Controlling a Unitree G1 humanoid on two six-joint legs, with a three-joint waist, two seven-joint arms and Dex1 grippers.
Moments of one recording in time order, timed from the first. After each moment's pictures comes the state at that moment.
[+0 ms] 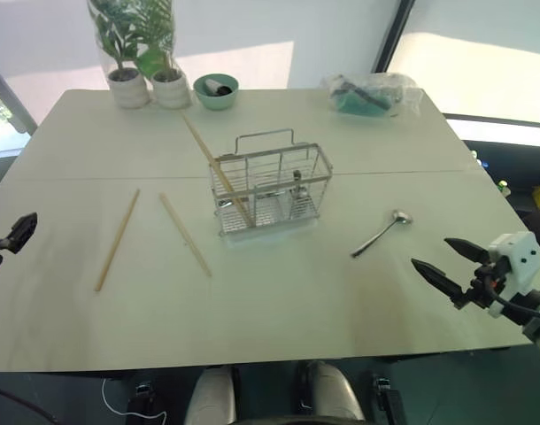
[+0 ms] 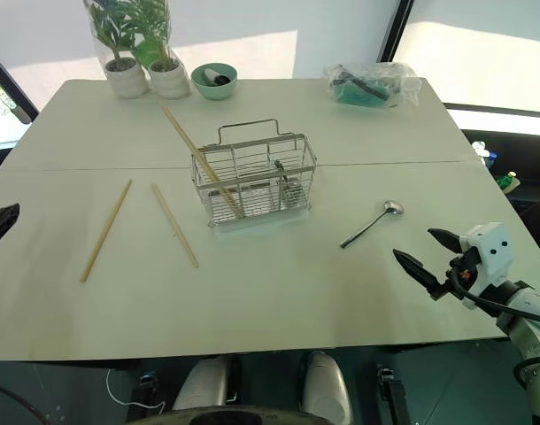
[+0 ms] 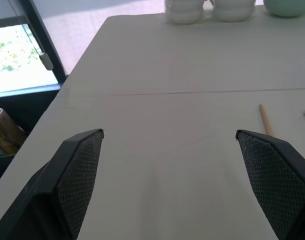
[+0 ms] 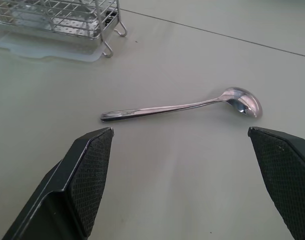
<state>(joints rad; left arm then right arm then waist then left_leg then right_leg) 0.03 0.80 0.77 0.02 -0.49 0.51 -0.52 0.26 -0.71 -0.52 -0.33 0.51 0.43 0.79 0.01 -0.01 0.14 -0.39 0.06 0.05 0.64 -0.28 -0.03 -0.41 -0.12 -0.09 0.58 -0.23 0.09</state>
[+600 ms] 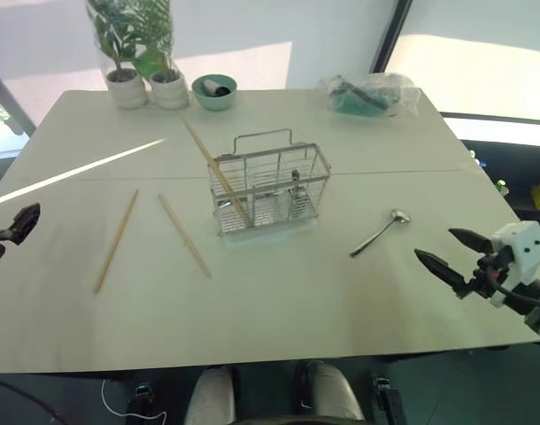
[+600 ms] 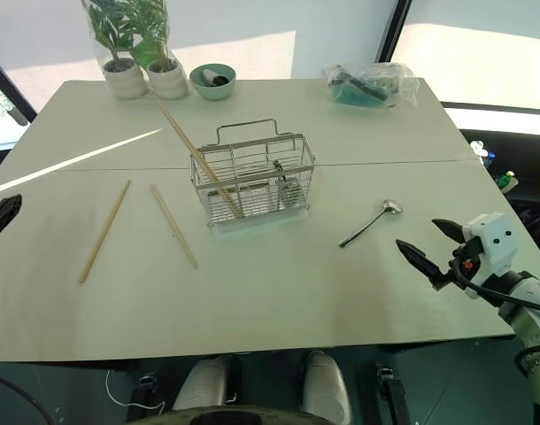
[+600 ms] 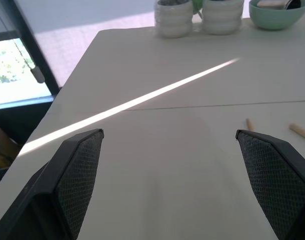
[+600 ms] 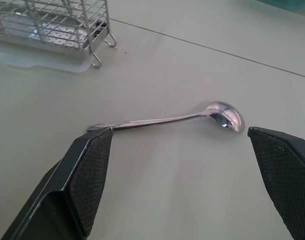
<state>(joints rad) 0.00 0.81 0.76 -0.02 -0.49 0.54 -0.53 0.19 -0.76 -0.52 -0.29 0.51 0.43 0.78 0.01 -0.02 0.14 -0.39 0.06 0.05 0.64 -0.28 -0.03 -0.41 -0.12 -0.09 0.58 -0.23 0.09</state>
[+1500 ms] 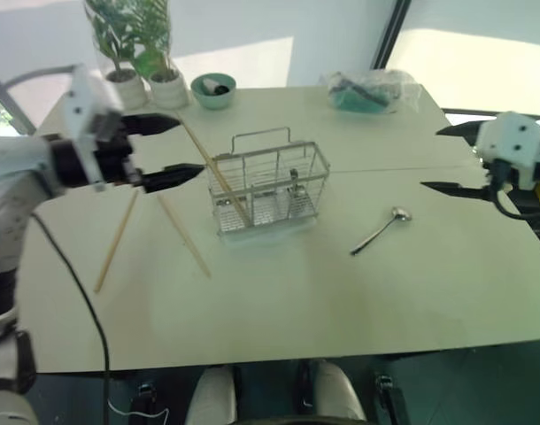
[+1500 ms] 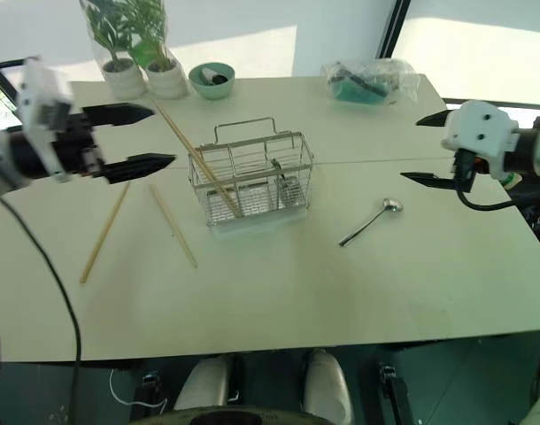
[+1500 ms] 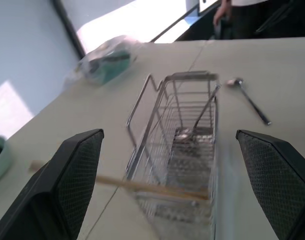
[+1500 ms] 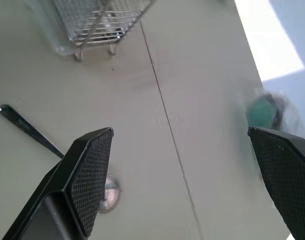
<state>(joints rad) -0.73 0.87 0.08 -0.16 -0.62 0.63 -1.00 -0.80 -1.10 0.07 0.41 0.07 -0.24 1.32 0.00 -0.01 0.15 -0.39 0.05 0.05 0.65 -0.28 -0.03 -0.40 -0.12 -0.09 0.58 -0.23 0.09</state>
